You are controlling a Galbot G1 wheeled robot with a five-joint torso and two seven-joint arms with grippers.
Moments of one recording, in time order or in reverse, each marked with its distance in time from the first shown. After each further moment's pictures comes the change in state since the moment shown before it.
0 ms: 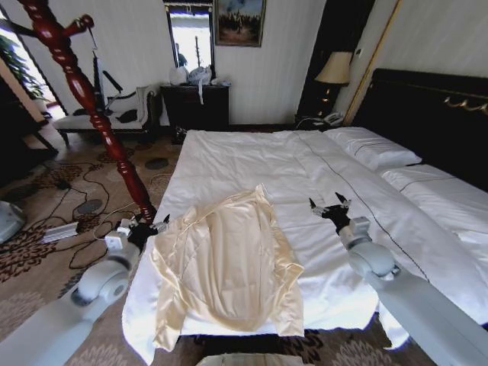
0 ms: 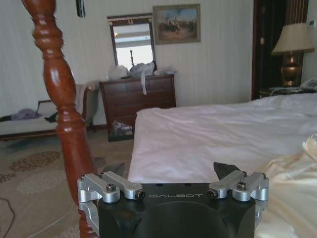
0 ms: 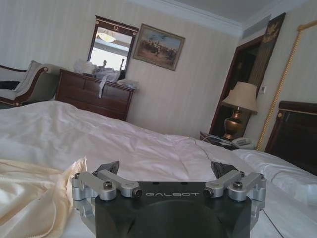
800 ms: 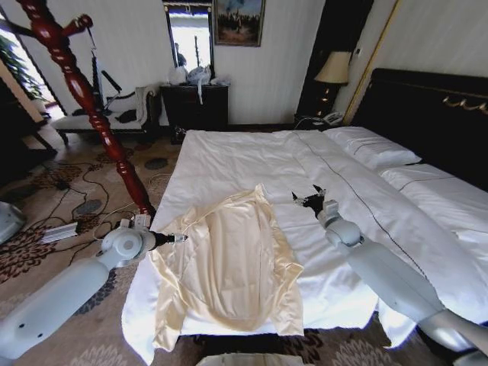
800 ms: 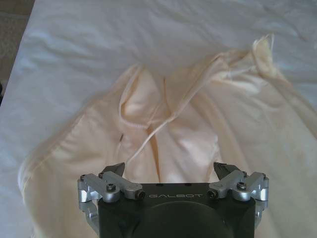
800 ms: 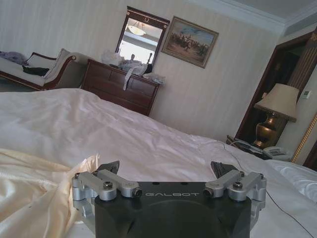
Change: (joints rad) left arm -0.706 0.120 0.598 0.289 -0.704 0.477 -0.044; right arm 0.623 0.004 -0.511 -0.423 -0.009 0.022 -0.103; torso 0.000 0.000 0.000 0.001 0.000
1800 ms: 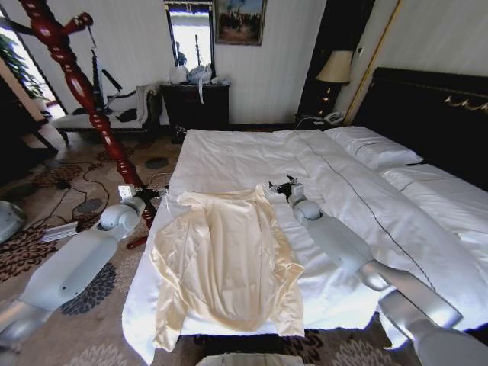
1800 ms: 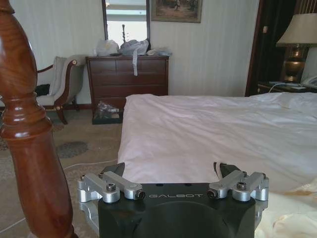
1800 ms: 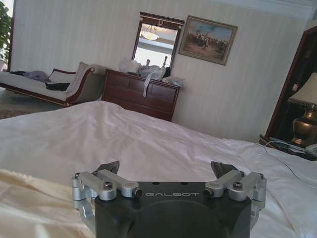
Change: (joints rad) left arm -0.209 -0.073 0.011 0.282 0.429 -0.368 0.149; right arm 0.314 0.214 -0.253 -0.246 0.059 0.003 -0.012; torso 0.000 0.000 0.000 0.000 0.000
